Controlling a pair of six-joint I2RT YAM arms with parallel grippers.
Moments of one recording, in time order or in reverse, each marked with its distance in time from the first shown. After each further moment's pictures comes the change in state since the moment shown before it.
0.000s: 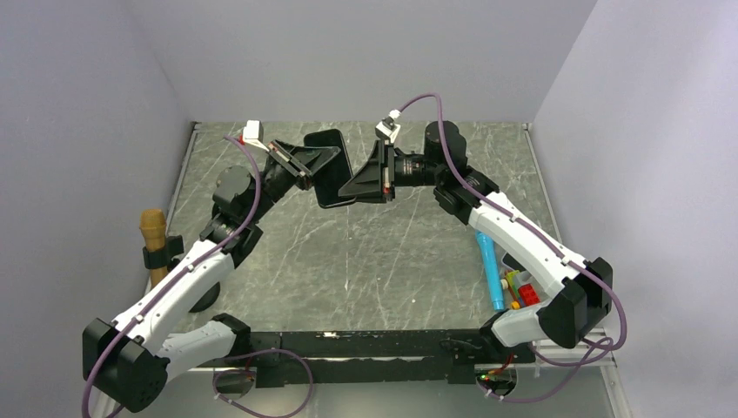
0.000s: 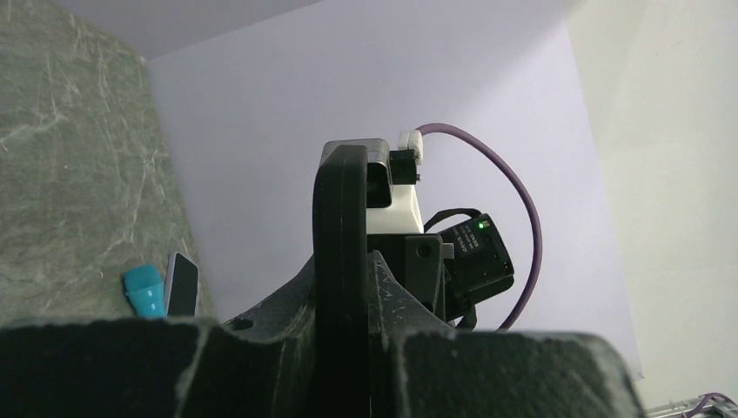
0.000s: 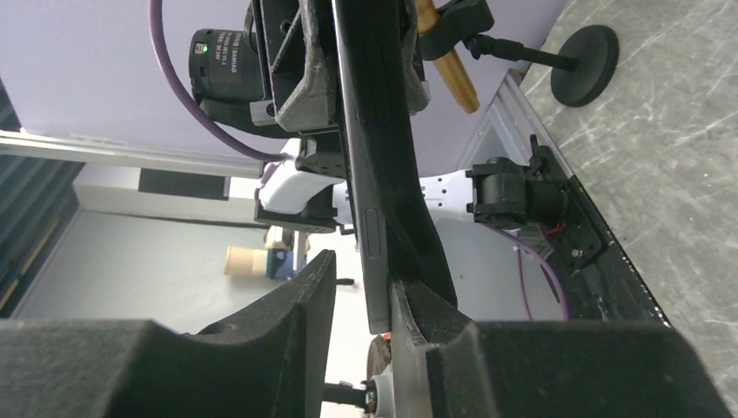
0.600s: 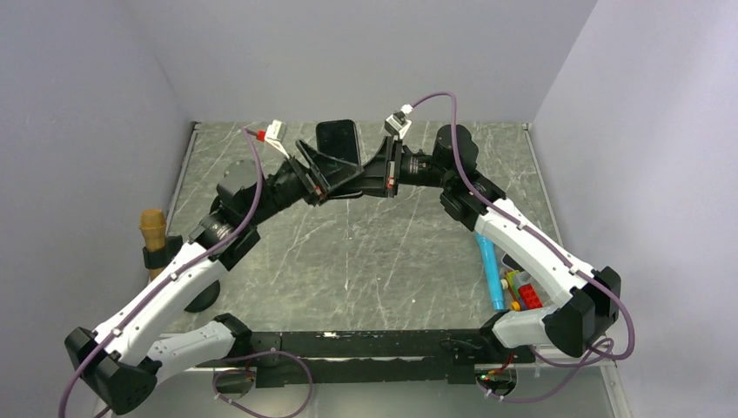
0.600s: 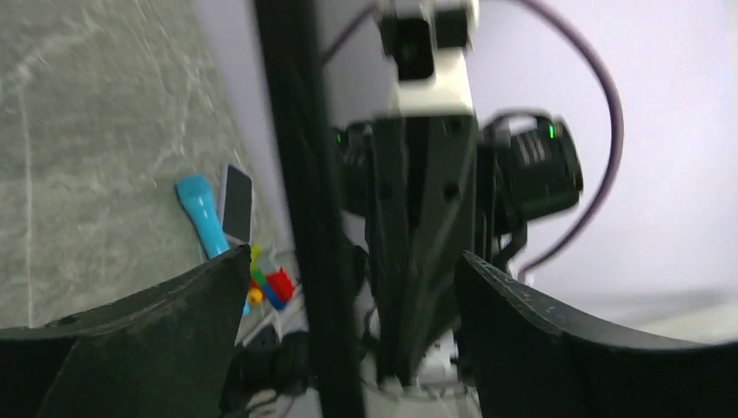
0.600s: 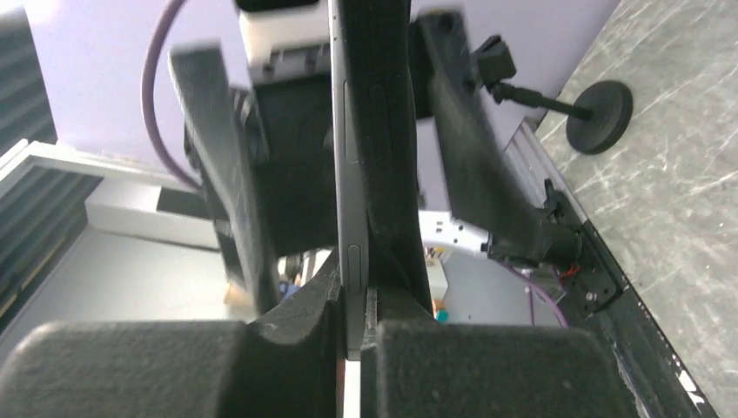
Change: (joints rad) left arm -0.115 -0.014 0.184 -0.376 0.014 0.211; right arm -0.010 -0.053 -0.044 0.135 0.040 0.074
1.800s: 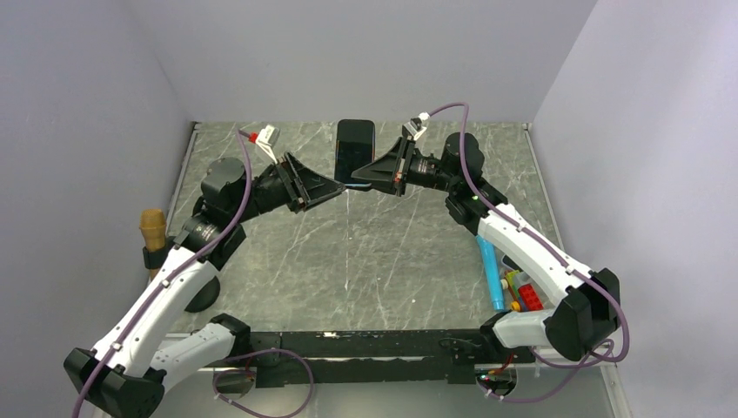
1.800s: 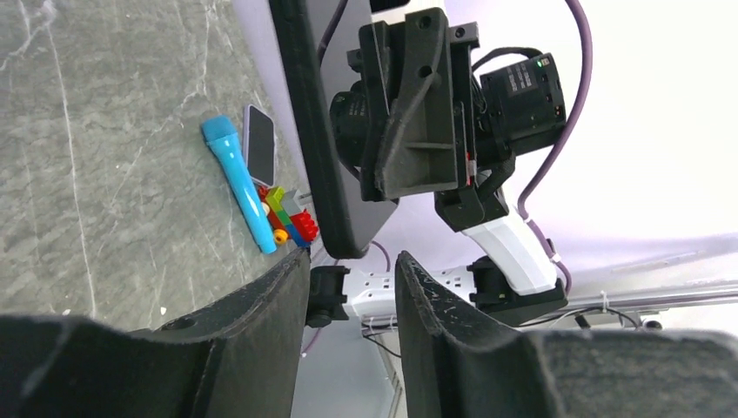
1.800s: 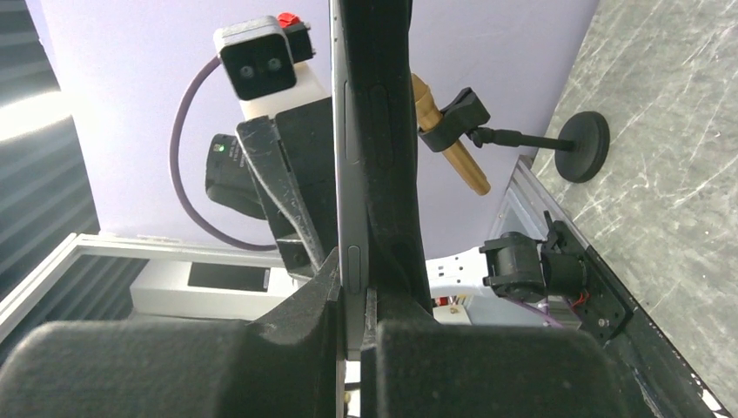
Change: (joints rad) left arm 0.136 -0.070 -0.022 -0.151 0.283 0.084; right arm -0.074 -0.024 -0.131 0.108 0.105 0.141
